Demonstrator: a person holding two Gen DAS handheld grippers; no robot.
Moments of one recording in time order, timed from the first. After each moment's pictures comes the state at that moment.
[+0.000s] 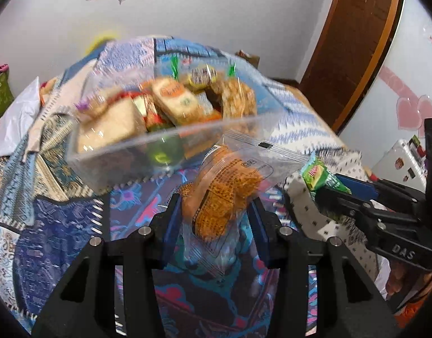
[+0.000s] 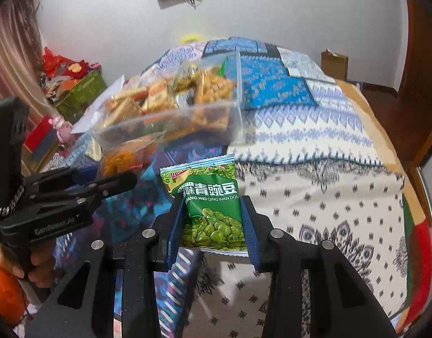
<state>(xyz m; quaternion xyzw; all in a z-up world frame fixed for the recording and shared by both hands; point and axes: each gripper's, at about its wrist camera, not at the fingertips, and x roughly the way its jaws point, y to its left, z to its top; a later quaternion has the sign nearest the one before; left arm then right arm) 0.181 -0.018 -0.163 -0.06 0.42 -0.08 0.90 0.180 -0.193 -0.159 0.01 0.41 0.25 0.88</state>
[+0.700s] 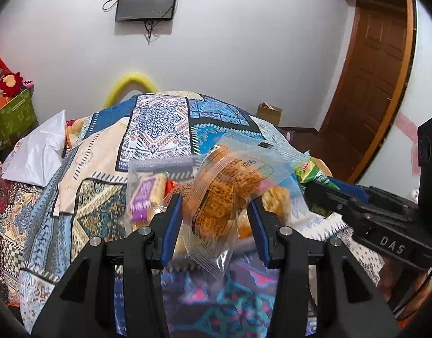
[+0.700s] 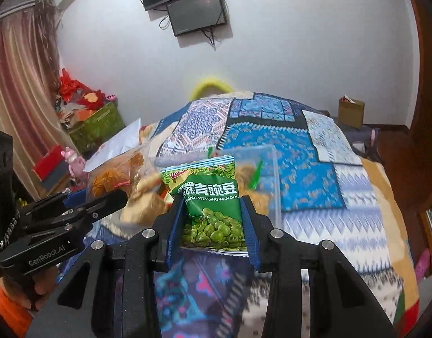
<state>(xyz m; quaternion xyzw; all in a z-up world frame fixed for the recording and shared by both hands) 0.233 0.033 -0.095 -0.08 0.32 -0.02 0.94 0.249 -0.140 -0.098 0.02 0.32 0.28 0.90</state>
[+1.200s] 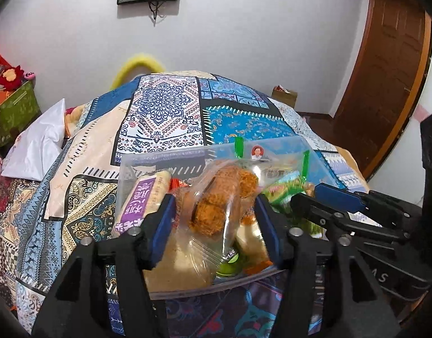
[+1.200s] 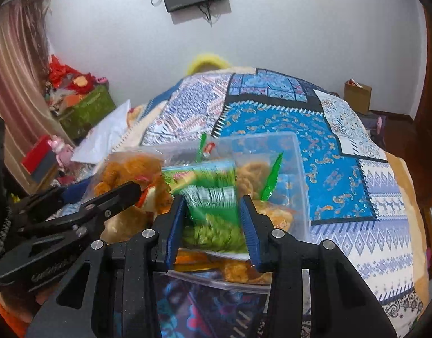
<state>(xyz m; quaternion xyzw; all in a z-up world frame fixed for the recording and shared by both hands) 0.287 0.038 -0.137 -0.07 0.36 0.00 0.93 0.293 -0.108 -0.138 0.00 0.38 0.27 0.89</state>
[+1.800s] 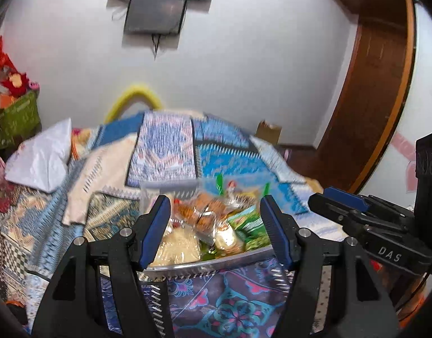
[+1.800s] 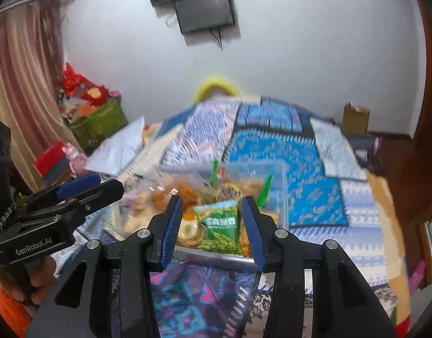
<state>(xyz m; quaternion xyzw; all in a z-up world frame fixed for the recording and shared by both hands) 0.199 0.044 -0.049 -0.10 0.27 -0.01 0.96 0.232 -0.138 -0.057 0.00 0.30 0.29 0.91</state>
